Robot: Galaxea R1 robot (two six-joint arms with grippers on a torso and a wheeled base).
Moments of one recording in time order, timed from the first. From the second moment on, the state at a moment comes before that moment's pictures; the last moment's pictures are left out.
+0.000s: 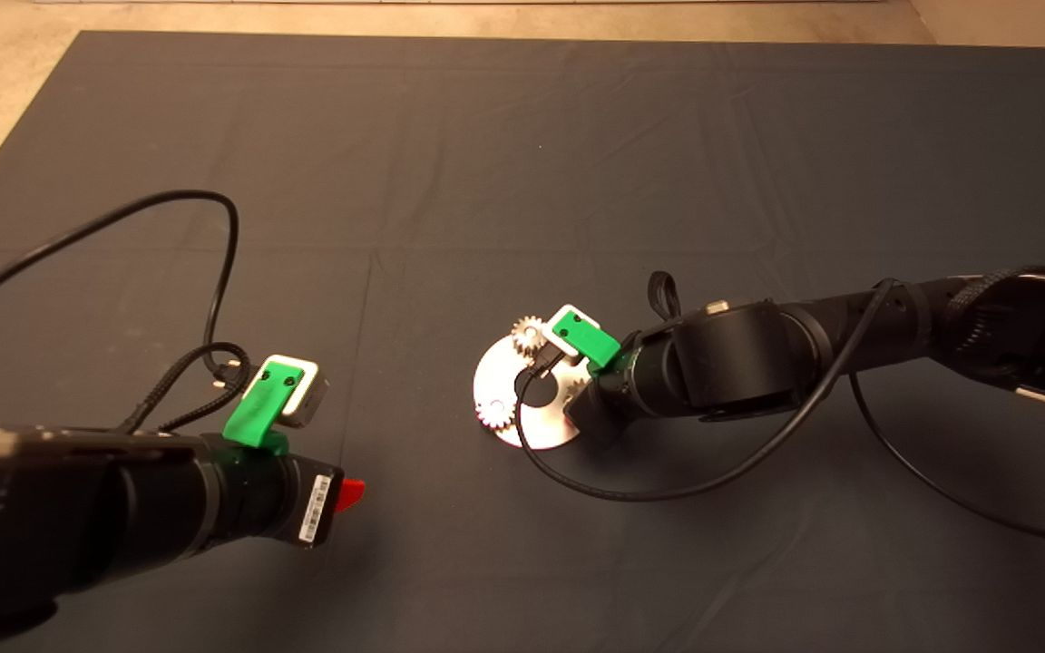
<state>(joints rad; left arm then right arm) -0.22 2.13 -0.34 0.81 1.53 -1.53 0.13 2.71 -0.90 -0.83 -1.53 0.99</state>
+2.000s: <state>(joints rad) -0.19 2.26 -0.34 0.80 1.53 -1.65 0.31 2.38 -0.40 -0.34 -1.53 1.71</state>
